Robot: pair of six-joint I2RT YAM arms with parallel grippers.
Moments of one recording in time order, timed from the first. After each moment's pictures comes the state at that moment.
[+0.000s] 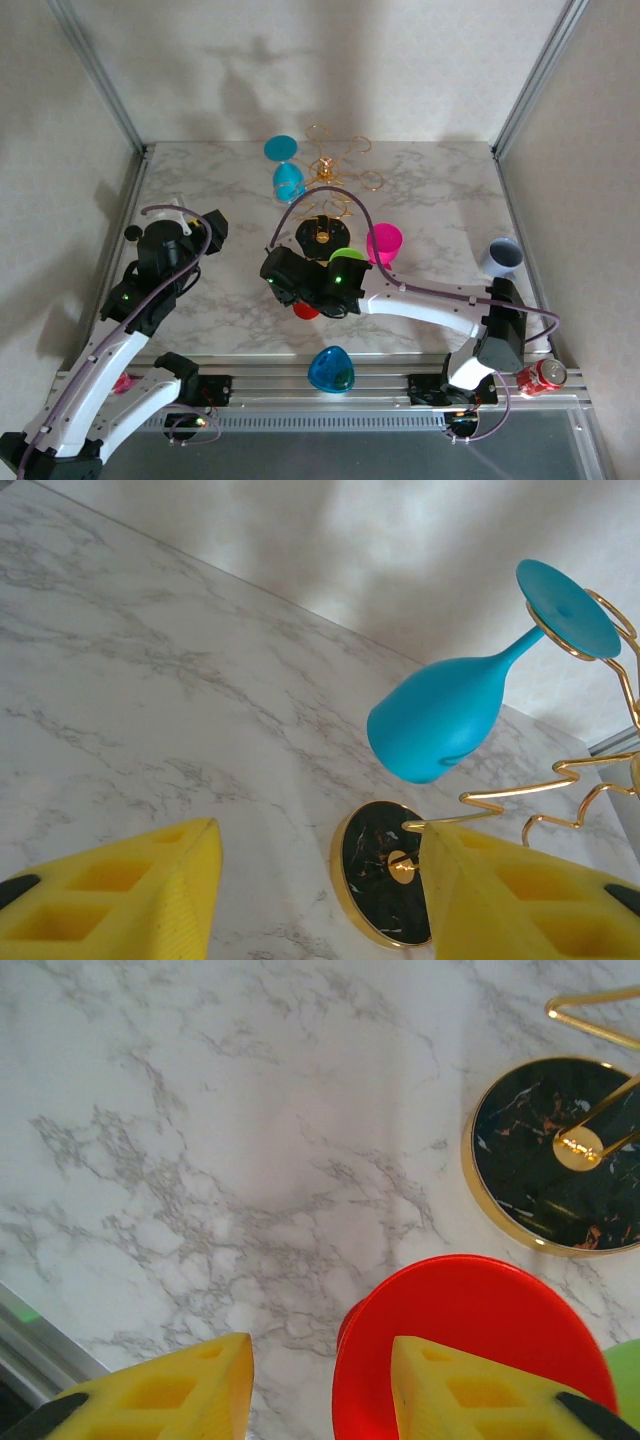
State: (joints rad) left arm -0.36 0.75 0.85 -0.44 -0.24 -0.62; right arm 1.29 1.60 1.44 -0.75 0.40 0.53
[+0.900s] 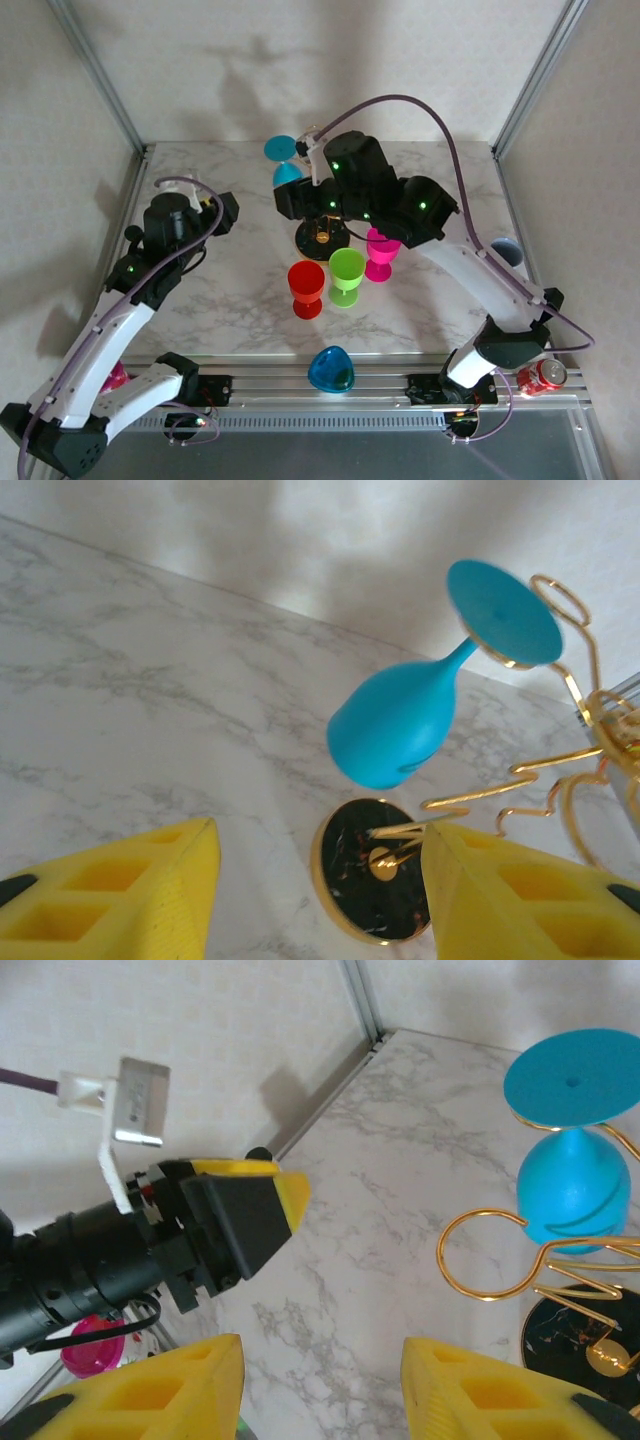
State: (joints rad) left arm -0.36 0.94 1.04 -0.46 -0.15 -0.53; right arm 0.99 1.59 2.05 -0.94 -0.02 0.41
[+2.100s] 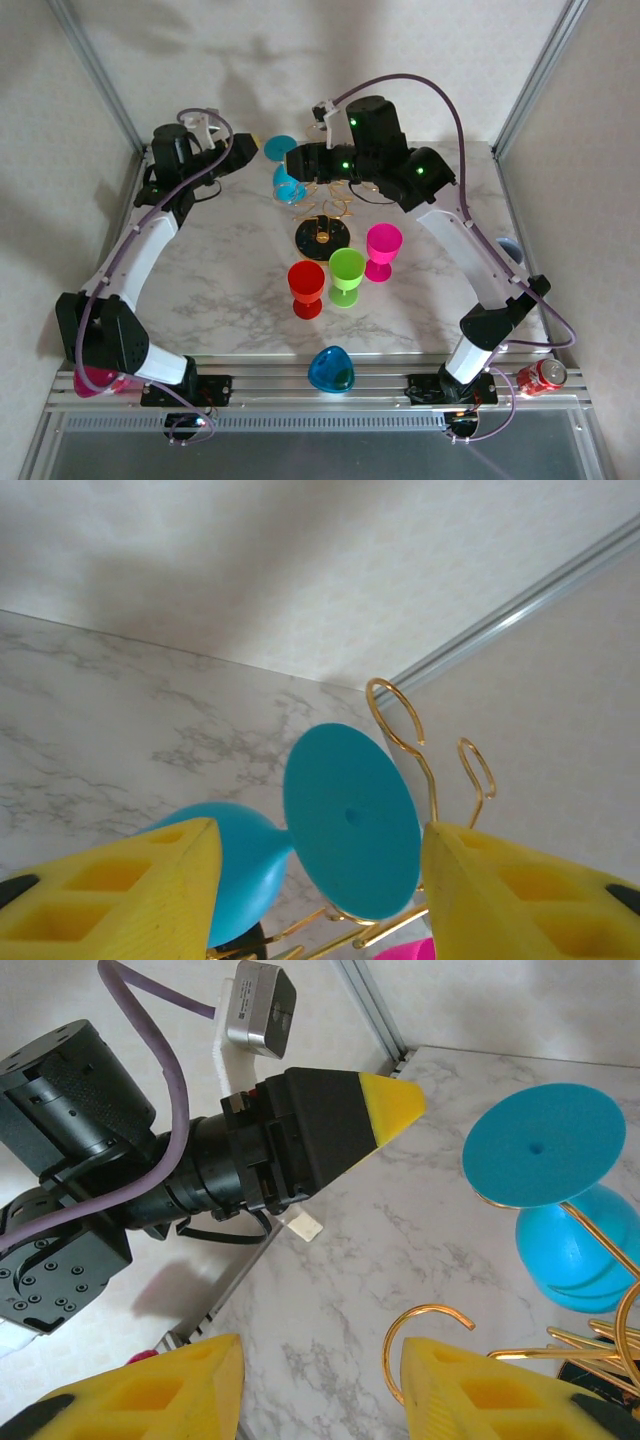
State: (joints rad) left arm -0.11 1.47 1.31 -0.09 0.57 -0.66; right arm 0.75 1.69 2.09 -0.83 -0.32 0.43
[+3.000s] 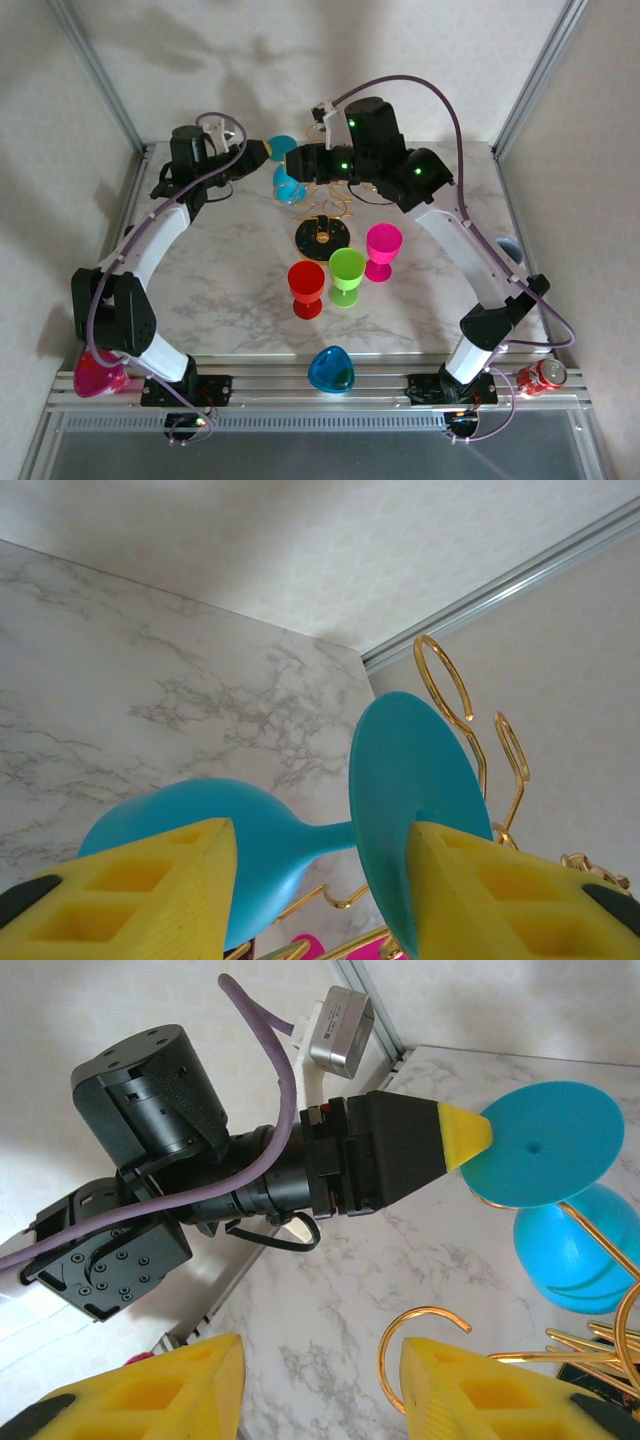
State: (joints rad) left arm -0.13 1.58 1.32 -0.06 0.62 -0.71; right arm 0.75 1.69 2.07 -0.81 -0.32 0.44
